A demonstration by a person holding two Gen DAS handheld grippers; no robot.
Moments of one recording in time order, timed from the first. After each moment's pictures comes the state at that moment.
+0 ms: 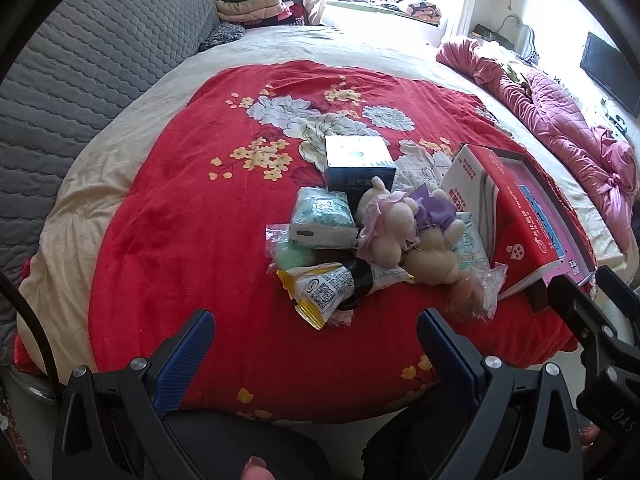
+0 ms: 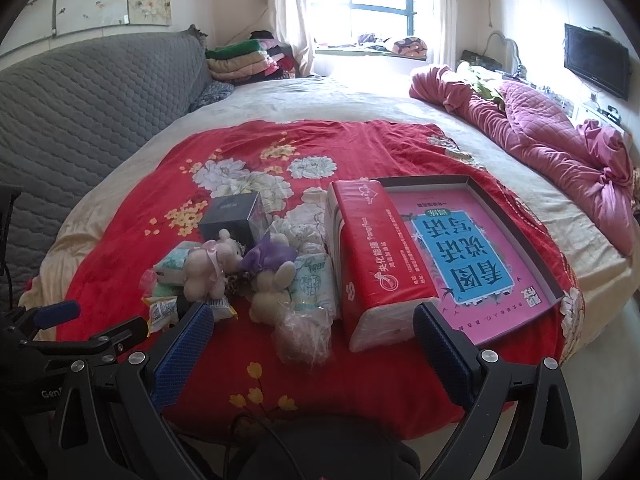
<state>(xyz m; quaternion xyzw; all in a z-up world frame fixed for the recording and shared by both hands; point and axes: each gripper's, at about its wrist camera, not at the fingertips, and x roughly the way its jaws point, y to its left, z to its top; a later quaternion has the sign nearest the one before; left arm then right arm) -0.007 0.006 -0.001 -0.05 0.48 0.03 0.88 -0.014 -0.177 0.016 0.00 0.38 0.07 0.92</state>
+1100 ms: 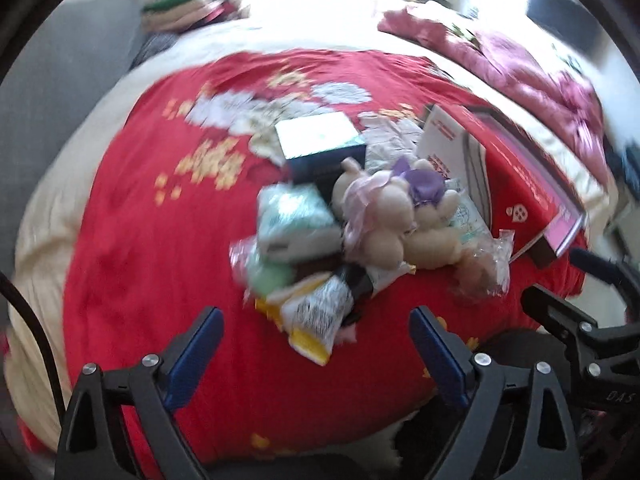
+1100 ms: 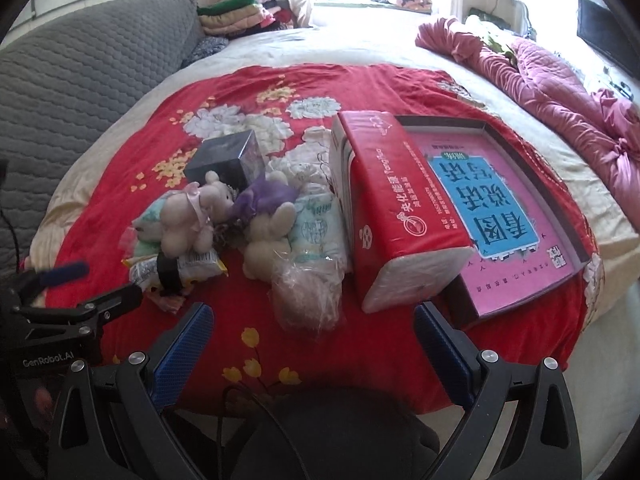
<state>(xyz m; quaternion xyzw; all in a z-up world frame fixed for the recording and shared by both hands) 0.031 0.005 -0.028 0.04 0.50 -0.08 0.86 0.011 -0.170 -0.029 0.00 0.47 0.07 0.88</state>
